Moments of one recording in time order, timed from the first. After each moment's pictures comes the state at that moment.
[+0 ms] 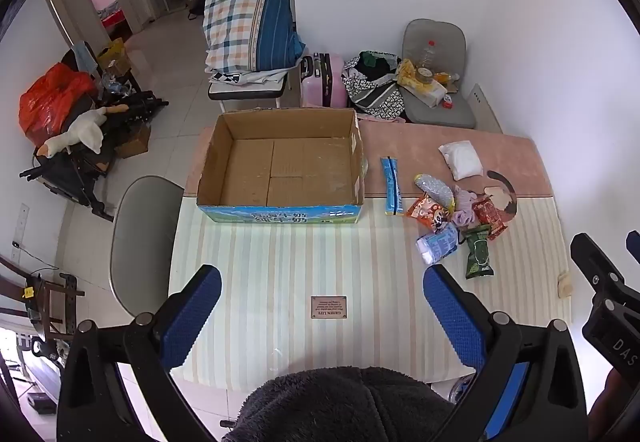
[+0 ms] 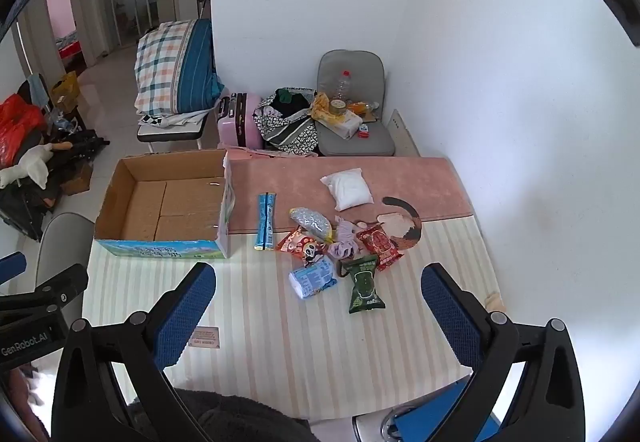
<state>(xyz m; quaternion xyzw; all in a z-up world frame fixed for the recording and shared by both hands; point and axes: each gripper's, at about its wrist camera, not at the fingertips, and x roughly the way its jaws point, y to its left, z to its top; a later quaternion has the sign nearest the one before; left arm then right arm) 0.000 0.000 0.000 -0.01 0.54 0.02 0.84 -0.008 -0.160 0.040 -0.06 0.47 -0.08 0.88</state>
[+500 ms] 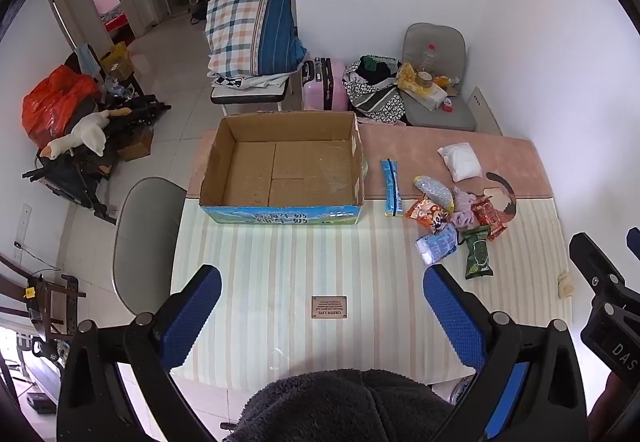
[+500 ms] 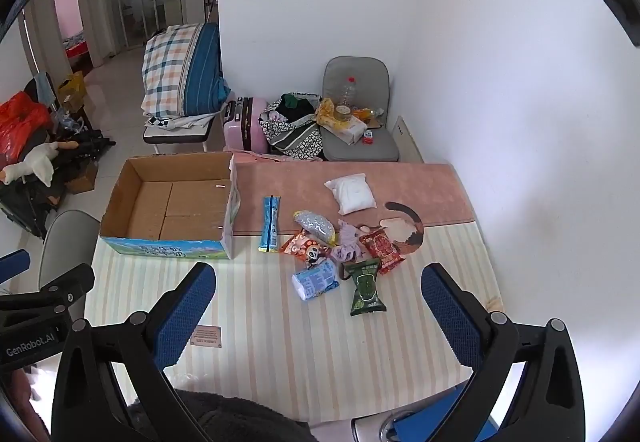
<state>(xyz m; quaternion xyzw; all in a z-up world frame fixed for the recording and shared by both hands) 0.003 0.003 0.013 -0.02 0.54 0.02 0.84 -0.018 -0.165 0.050 -0.06 0.46 -0.07 0.89</state>
